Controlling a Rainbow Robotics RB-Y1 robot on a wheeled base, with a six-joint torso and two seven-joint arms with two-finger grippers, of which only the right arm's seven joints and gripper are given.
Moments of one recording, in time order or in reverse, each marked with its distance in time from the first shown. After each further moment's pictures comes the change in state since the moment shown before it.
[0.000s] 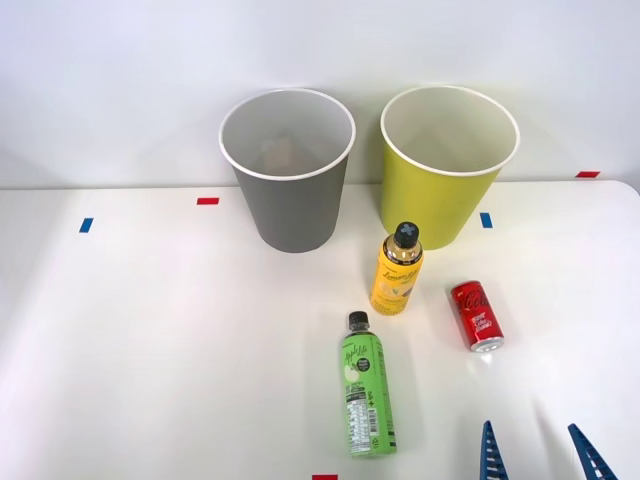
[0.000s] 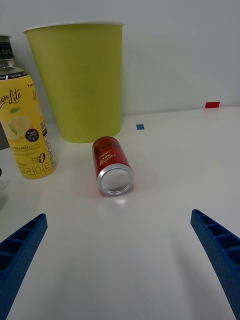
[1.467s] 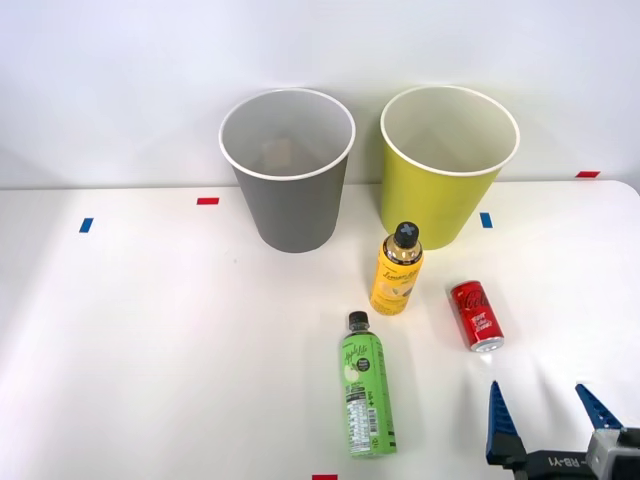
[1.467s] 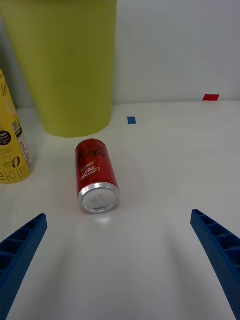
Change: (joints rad) arm -0.018 -0.093 0.035 -0.313 -0.013 0.487 0.010
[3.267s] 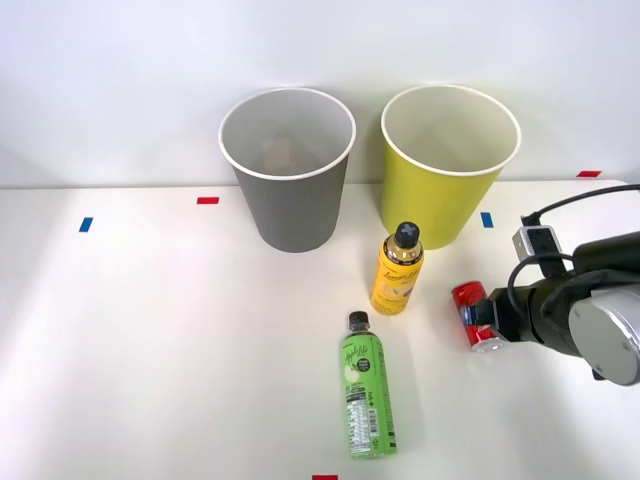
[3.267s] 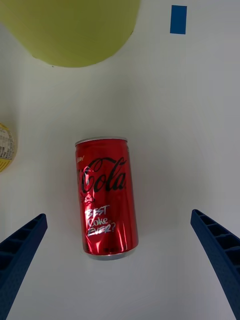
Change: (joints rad) arm -0.993 -0.271 -0.084 -0.123 -0.552 1.823 0.091
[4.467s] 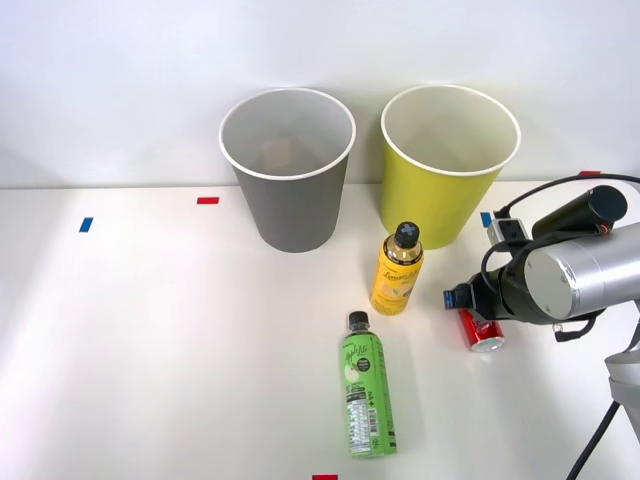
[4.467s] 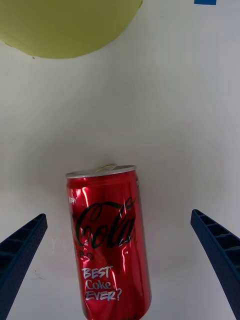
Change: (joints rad) arm -0.171 0.045 0.013 0.296 0.005 0.002 0.029
